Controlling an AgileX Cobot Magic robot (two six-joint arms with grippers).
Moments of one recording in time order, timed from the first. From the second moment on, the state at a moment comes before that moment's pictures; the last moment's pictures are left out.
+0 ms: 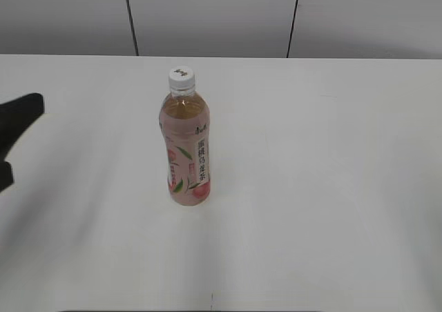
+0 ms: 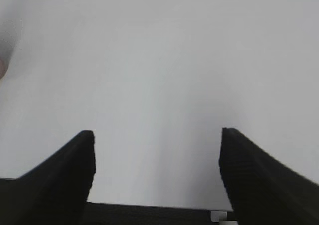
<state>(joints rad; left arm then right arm) -0.39 0.75 -0.27 0.02 -0.25 0.06 0.00 0.32 -0.53 0.15 0.94 -0.18</state>
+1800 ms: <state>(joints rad) -0.52 1.92 -0.32 0.26 -1.21 -0.08 0.00 0.42 -0.53 0.33 0.83 -0.18</state>
